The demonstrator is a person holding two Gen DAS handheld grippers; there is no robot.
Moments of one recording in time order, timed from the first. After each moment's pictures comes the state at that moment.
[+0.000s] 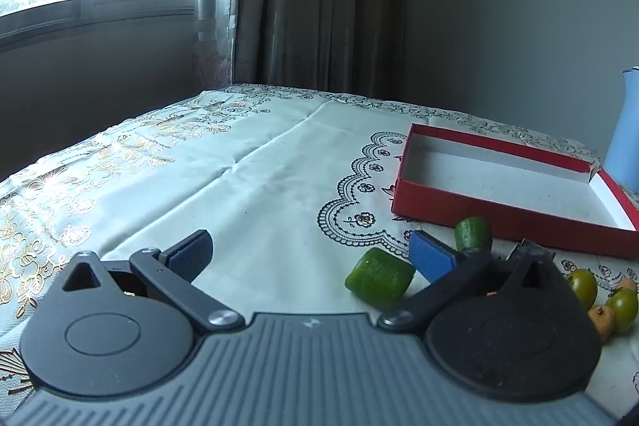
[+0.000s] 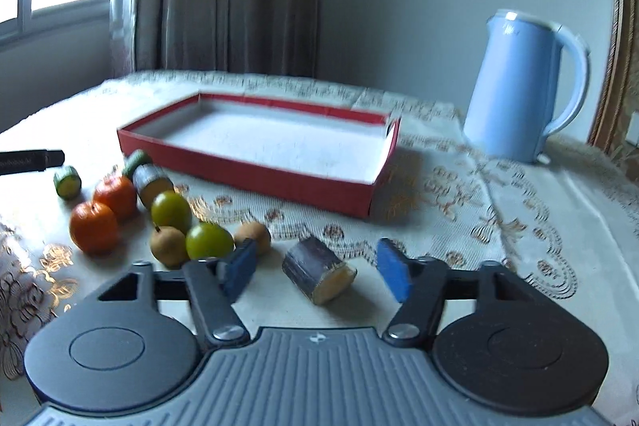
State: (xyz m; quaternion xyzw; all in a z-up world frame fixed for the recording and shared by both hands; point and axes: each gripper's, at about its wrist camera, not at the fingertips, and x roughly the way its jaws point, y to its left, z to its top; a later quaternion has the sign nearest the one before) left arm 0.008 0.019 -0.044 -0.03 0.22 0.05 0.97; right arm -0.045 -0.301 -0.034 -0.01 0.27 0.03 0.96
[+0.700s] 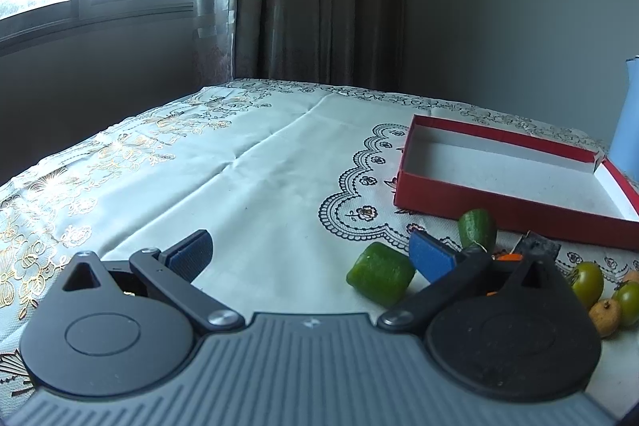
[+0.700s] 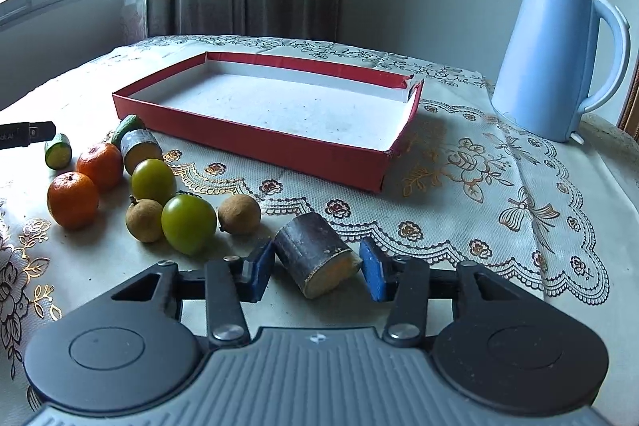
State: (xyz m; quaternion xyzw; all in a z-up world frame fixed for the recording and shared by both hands) left arm 0.012 0.016 -0.045 -0.02 0.23 0.06 0.97; right arm -0.016 -0.311 -0.053 -0.02 0.31 0.06 0.95
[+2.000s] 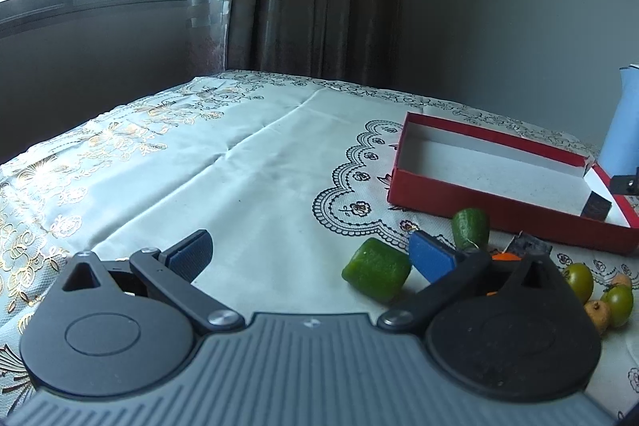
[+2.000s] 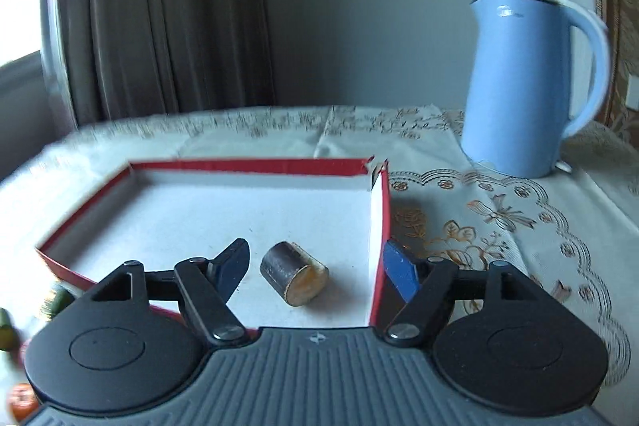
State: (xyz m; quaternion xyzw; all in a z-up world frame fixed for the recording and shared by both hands) left arm 0.010 0.026 -0.046 -0.05 0.24 0.03 0.97; right arm 0.064 -0.323 -0.012 0.09 0.24 -0.03 0.97
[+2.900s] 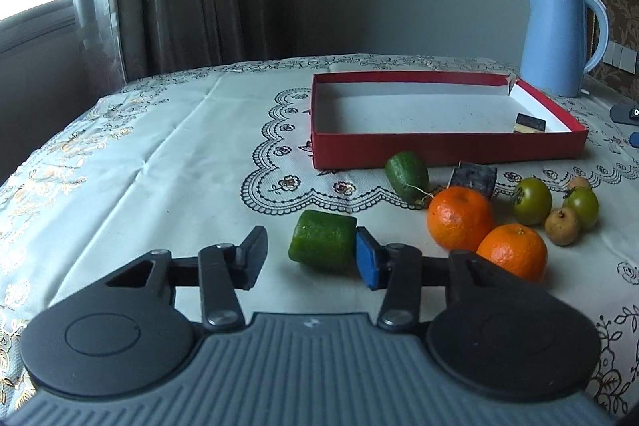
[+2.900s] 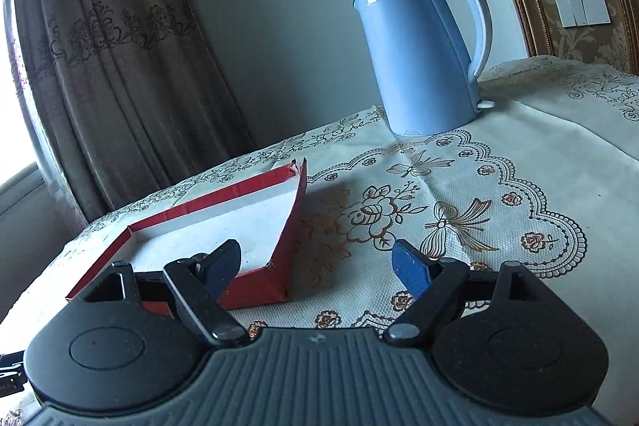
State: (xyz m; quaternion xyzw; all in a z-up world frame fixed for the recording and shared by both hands) left arm 0.023 0.013 -0.055 0.06 0.27 -0.11 0.95; right arm -0.010 -0.390 -0.048 0.23 0.18 -0.05 0.96
